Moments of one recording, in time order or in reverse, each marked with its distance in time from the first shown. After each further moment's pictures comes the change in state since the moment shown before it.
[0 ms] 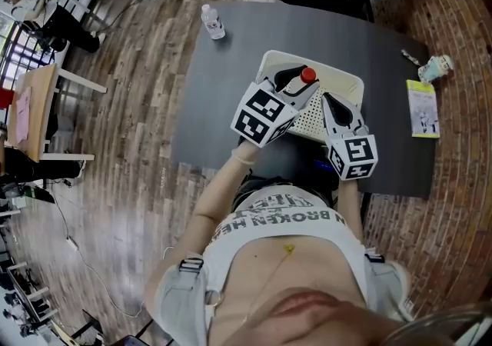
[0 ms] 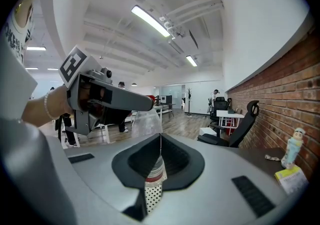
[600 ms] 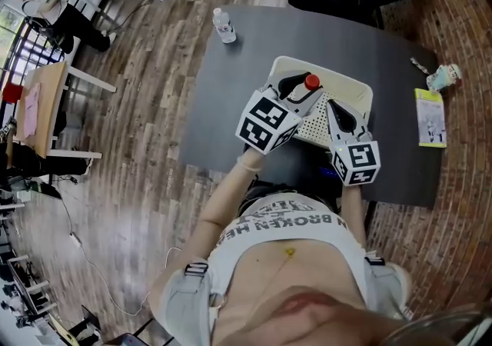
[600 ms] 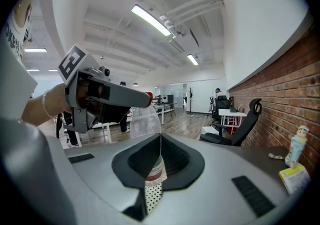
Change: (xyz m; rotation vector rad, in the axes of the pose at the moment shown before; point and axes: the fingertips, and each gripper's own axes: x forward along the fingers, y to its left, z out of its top) left arm -0.007 0.007 -0.005 -0.024 -0.004 0.032; right arm 0.008 0.004 -0.007 0.009 0.008 0.021
